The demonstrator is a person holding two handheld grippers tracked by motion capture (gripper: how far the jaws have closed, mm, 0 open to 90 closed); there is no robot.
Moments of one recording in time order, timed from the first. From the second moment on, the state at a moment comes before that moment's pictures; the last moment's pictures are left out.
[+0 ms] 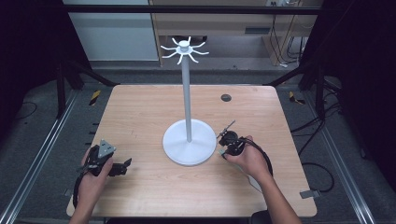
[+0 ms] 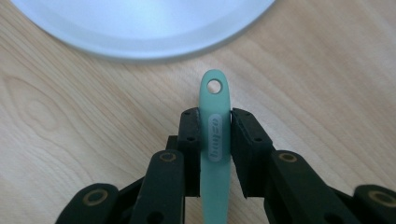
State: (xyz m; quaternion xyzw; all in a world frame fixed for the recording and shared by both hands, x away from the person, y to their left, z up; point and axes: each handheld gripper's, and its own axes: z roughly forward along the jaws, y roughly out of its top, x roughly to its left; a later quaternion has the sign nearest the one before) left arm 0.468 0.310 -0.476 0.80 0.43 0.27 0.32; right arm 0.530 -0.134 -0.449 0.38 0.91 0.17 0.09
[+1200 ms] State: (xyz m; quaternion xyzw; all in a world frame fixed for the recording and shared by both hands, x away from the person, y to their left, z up) left arm 0.468 0.310 -0.476 0.80 0.43 0.27 0.32; right arm 0.508 -0.188 -0.366 0.40 0.84 0.33 0.15
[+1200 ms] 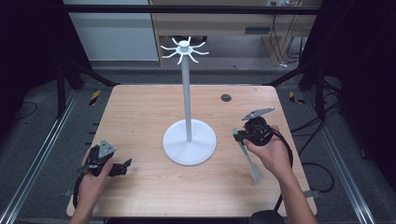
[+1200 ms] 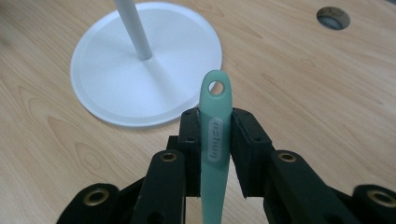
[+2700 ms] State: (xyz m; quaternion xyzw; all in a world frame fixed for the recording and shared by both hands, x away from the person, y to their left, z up) left arm 0.467 0.311 -0.476 0.80 0.43 0.28 0.32; right arm 0.503 -0.191 -0.313 0.39 0.78 0.45 0.21
